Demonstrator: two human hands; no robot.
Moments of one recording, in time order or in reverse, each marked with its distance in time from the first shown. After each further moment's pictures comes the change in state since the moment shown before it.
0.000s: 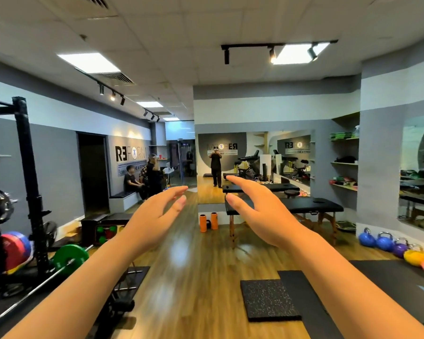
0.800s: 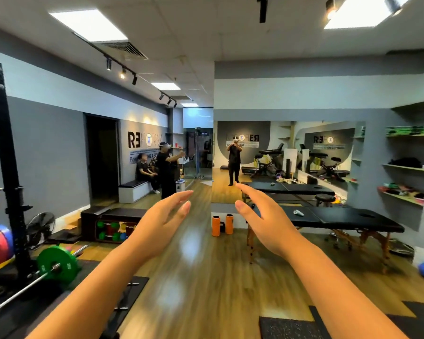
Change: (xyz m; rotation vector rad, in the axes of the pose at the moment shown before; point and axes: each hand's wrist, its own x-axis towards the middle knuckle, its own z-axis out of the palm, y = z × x) left_hand 0.378 -0.359 0.218 -0.073 0.029 -0.138; right_hand 0.395 0.379 0.227 0.111 -0.104 0.040
